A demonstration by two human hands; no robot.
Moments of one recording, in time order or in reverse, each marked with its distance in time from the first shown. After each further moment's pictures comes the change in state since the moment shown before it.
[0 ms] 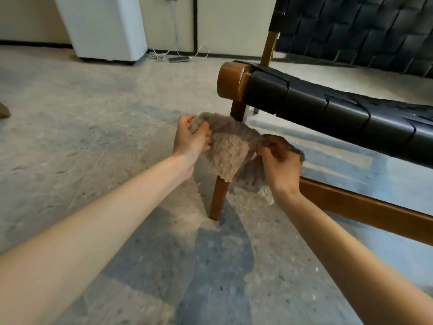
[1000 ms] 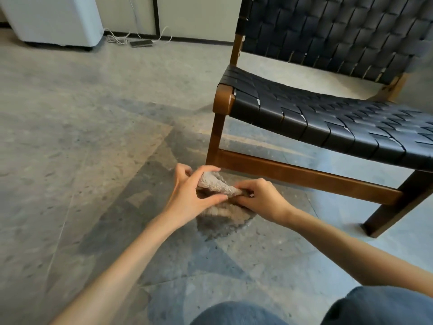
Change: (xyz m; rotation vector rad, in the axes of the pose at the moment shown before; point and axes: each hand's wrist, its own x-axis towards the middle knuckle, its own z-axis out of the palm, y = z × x) left_hand -0.103 -0.022 -0.067 0.520 -0.486 0.309; right_hand -0.097 -0.068 -0.054 -0.483 -0.657 -0.024
